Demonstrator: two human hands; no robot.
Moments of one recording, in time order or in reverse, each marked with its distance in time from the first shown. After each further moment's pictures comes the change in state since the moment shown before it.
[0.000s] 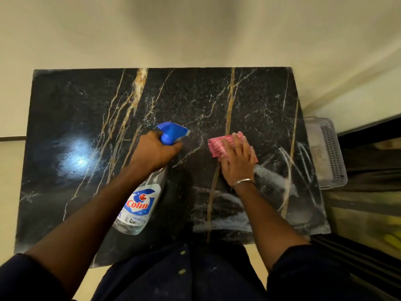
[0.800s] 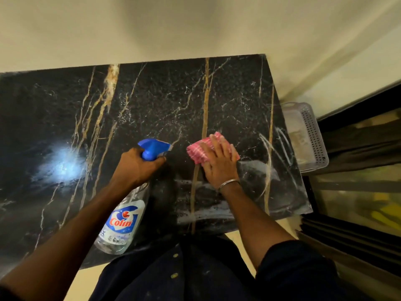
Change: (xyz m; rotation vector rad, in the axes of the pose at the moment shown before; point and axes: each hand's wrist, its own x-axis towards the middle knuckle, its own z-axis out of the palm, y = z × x) left_hand -0.032 -0.019 0.032 0.079 -0.074 -0.046; right_hand -0.035 0.016 0.005 -0.023 -0.026 -0.136
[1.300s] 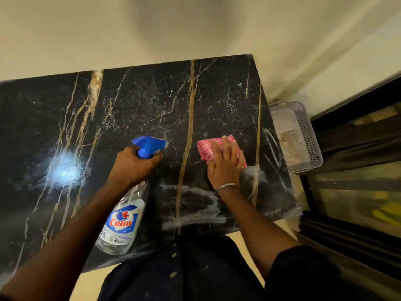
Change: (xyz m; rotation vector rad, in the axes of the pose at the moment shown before) left_hand -0.002 0.045 0.026 -0.032 0.060 -0.030; right_hand -0.012 0.036 -0.010 0.045 0.073 0.297
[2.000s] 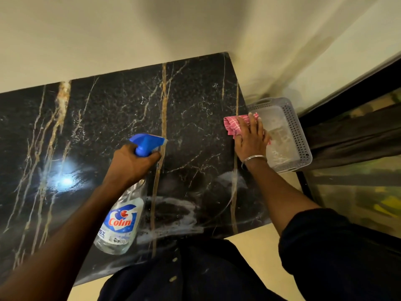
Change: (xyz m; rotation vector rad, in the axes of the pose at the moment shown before) left_hand 0.003 0.071 0.054 -0.004 -0.054 0.079; right_hand 0.101 0.150 -0.045 0.000 0.021 0.083
